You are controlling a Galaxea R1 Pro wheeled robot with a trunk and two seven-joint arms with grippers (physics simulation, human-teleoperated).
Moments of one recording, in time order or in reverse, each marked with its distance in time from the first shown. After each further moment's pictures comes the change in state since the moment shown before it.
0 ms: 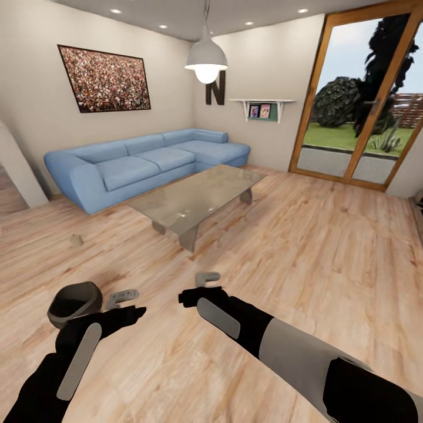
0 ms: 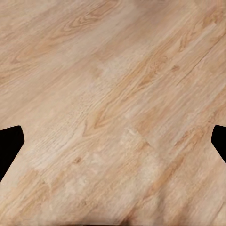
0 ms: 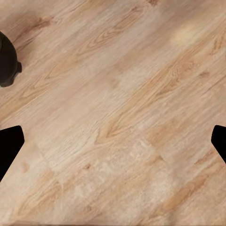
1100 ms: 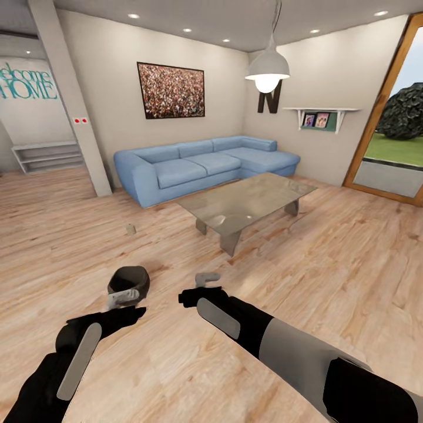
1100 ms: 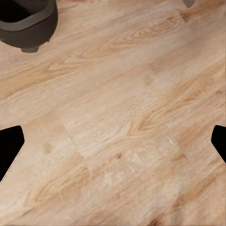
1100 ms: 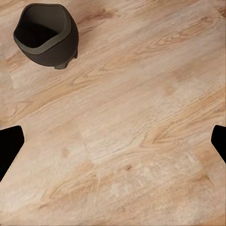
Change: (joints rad) left arm 0.000 0.000 0.000 0.001 0.000 0.000 0.000; right arm 0.000 0.000 0.001 0.000 0.001 0.000 -0.001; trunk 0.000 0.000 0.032
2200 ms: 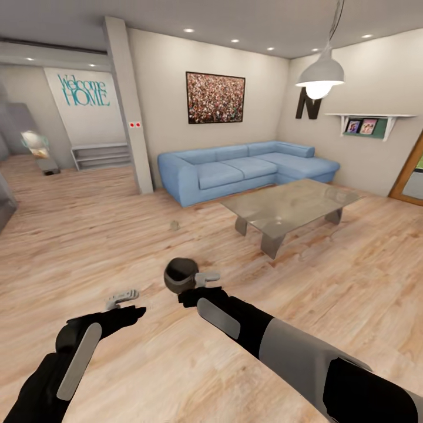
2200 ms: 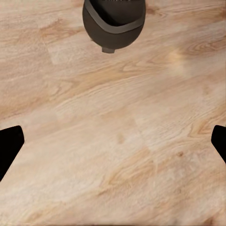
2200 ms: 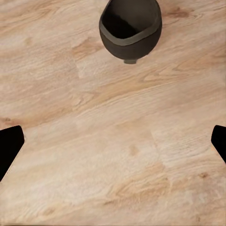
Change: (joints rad) left arm 0.000 0.000 0.000 0.000 0.000 0.000 0.000; right arm 0.000 0.000 0.000 0.000 0.000 -0.001 0.001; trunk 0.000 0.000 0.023
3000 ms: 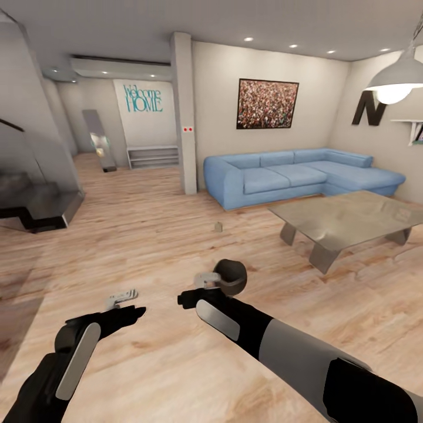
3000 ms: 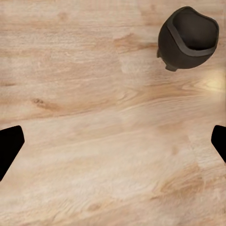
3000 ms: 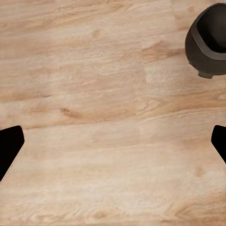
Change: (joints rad) left arm 0.000 0.001 0.006 0.002 0.015 0.000 0.001; right arm 0.000 0.000 0.020 -0.003 0.000 0.000 0.000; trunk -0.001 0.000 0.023
